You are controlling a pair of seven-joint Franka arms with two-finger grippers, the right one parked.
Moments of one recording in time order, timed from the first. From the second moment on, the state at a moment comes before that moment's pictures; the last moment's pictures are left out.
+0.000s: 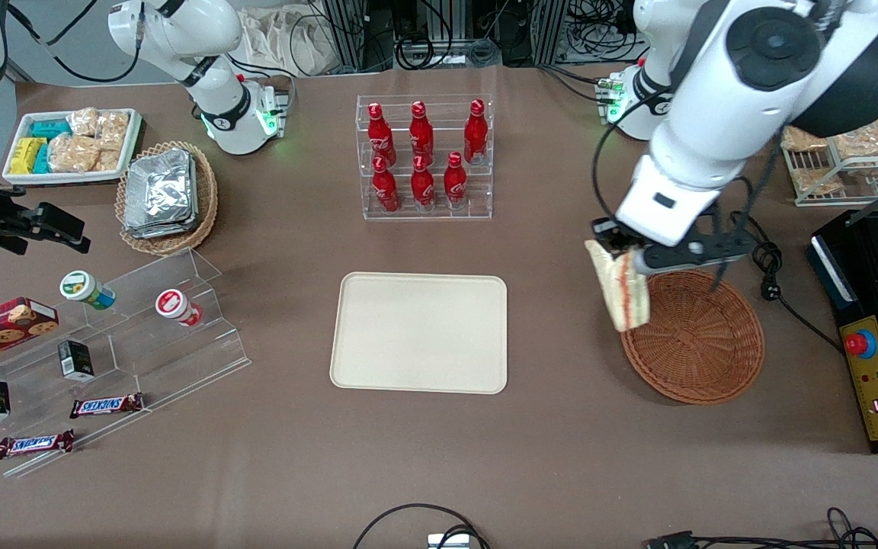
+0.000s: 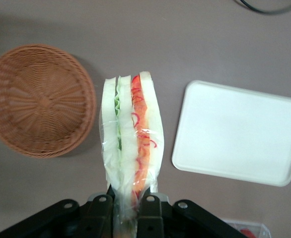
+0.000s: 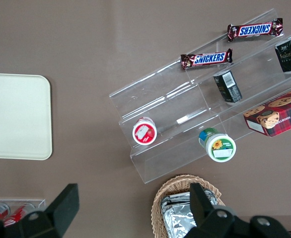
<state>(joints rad) -0.06 0.21 -0.47 -1.45 0.07 1.68 -0.61</state>
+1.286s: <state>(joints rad) -0.24 0.76 -0.57 -1.42 0.40 2.12 -0.71</state>
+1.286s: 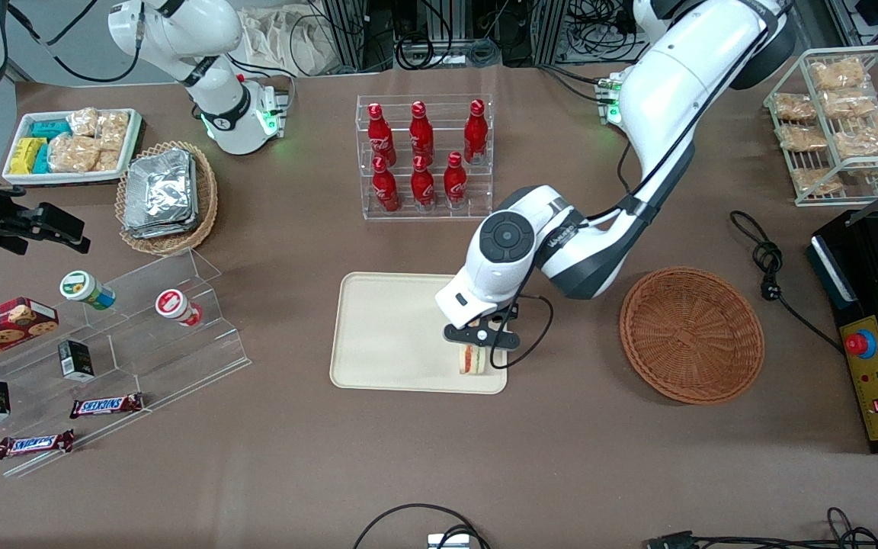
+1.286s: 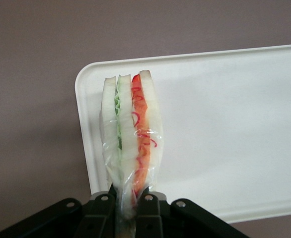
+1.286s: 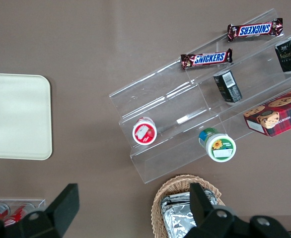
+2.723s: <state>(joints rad) -0.26 0.86 -0.57 -1.40 0.59 2.20 -0.95</state>
